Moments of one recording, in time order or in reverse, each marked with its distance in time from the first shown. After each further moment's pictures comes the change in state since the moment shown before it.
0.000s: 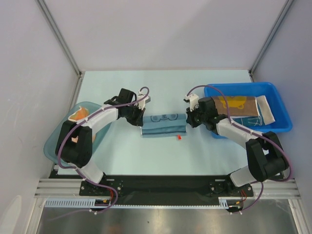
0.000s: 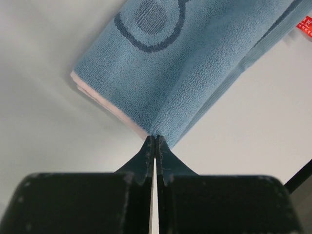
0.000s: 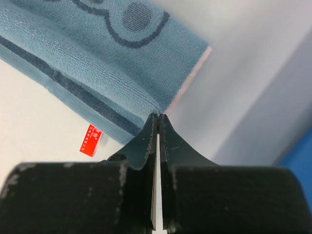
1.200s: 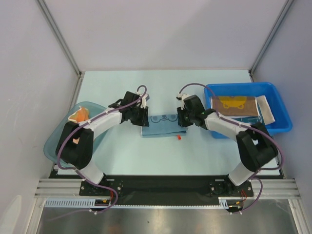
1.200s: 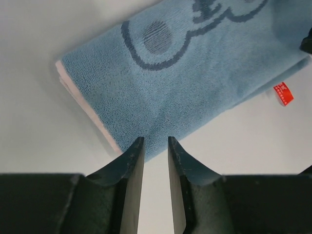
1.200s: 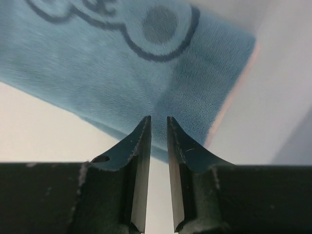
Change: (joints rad) left arm -0.084 -0.022 -0.043 0.111 -0.130 -0.402; right arm 0.138 0.119 0.163 -0.148 0.138 0.281
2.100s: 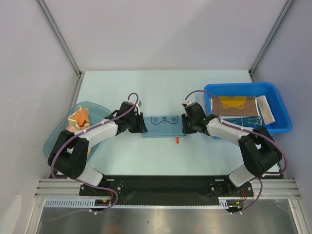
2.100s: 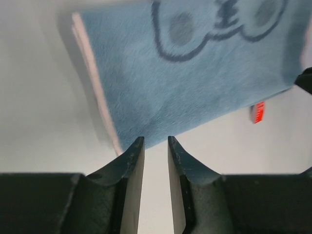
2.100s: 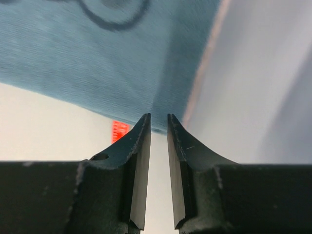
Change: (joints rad) left arm -0.010 -0.140 -0.212 0.169 -0.068 -0.252; right arm 0.029 -0.038 -0.071 -0.070 0.102 0.162
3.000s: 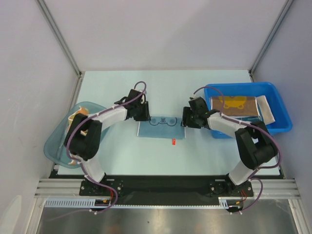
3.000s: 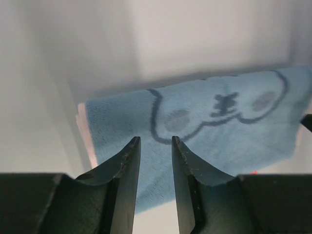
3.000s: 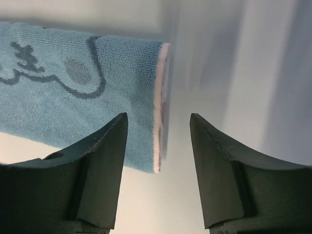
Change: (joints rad) left arm 0.005 0.241 0.275 -0.065 -0.089 0.023; right arm -0.102 0.065 0.029 0.039 -0.004 0.160
